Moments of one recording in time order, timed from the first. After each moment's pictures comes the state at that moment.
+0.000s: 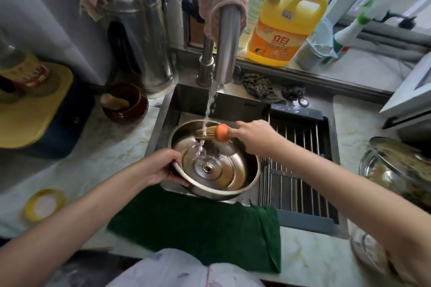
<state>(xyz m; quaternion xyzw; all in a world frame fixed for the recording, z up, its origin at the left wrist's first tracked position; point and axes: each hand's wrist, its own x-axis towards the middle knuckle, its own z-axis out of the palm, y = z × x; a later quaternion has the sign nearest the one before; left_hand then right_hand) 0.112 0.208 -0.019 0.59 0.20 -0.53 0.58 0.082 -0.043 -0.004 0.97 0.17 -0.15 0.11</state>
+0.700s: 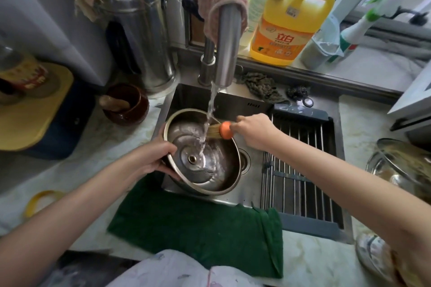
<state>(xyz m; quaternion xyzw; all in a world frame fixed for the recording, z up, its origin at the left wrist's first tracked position) 0.136 0.208 -0.016 0.68 0.17 -0.47 0.54 0.104 -0.046 -0.005 0.96 0.16 -0.18 0.13</state>
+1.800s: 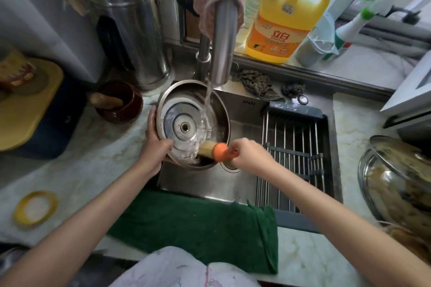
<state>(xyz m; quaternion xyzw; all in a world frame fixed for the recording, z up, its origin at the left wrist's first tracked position) 0.126 0.197 -0.045 0.70 0.12 -0.23 0.66 0.053 -0.017 -0.017 0.92 -0.15 -0.27 -0.23</state>
